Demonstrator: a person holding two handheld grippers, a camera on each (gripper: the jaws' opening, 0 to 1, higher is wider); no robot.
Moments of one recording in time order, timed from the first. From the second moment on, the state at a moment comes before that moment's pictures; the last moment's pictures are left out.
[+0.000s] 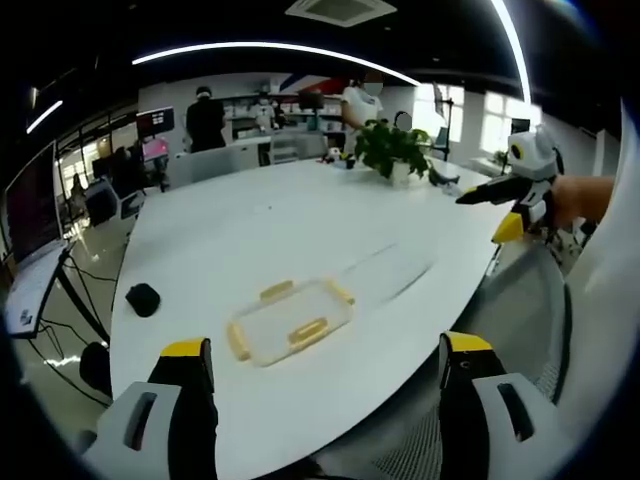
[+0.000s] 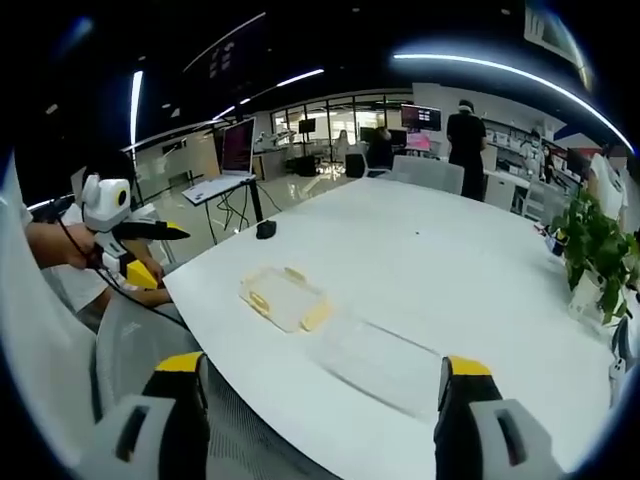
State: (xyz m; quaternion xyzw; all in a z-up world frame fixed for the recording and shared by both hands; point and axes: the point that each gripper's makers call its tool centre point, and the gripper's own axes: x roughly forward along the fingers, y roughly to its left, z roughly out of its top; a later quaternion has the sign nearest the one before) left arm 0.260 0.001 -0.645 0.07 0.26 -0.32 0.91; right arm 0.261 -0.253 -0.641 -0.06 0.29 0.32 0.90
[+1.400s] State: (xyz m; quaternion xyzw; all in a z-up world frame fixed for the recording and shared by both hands) left arm 0.304 0.011 -0.658 0.14 0.25 -0.43 0.86; right arm 0.297 -0.178 -0.668 -0.18 0.30 0.43 0.83
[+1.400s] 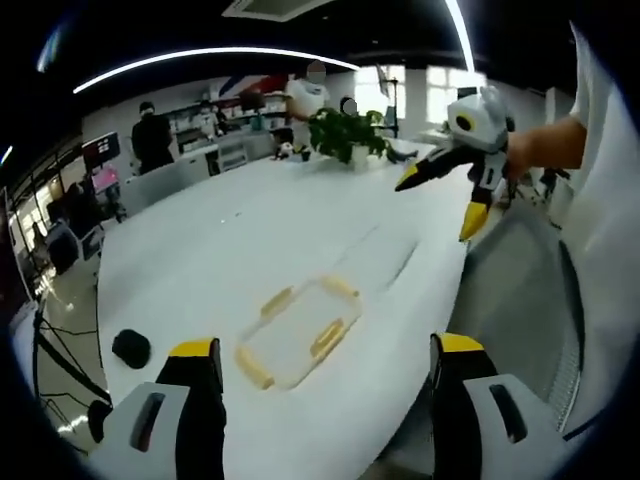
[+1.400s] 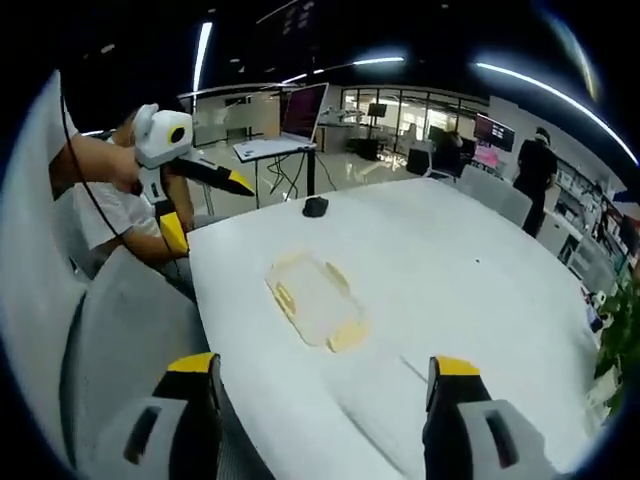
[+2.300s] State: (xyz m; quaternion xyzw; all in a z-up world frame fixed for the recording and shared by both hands) left arm 0.333 0.018 -0.707 0.25 0.27 -0.55 0.75; right arm 0.337 -0.140 -0.710 -0.30 0.30 0.50 0.75
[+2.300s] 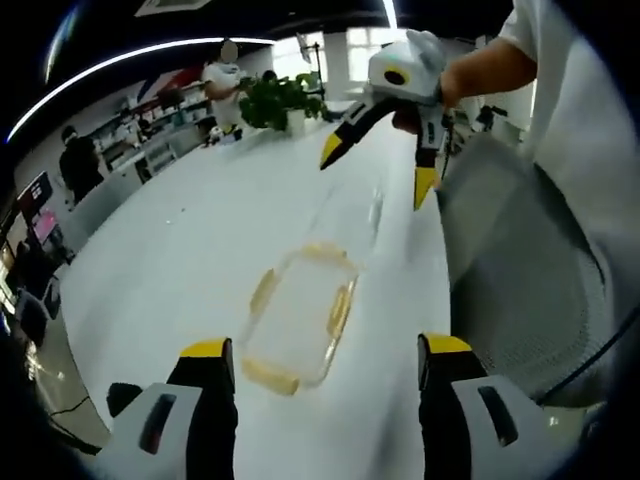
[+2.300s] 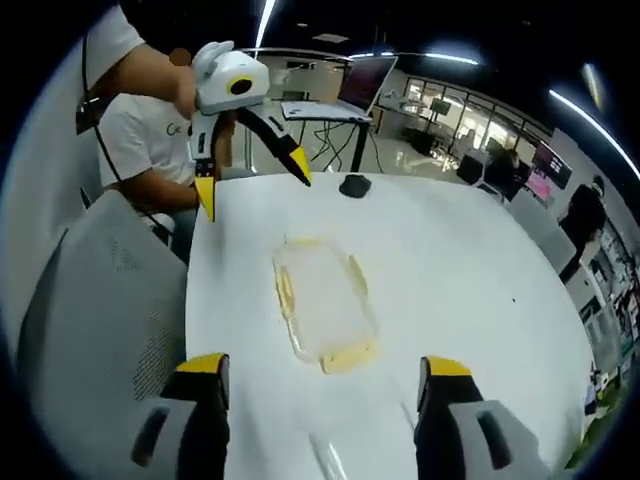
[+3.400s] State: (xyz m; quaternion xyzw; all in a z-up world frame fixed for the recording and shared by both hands) left arm 0.375 0.043 -0.769 0.32 0.30 -0.60 0.66; right arm 0.367 -0.127 -0.760 -0.34 0.33 0.56 0.68
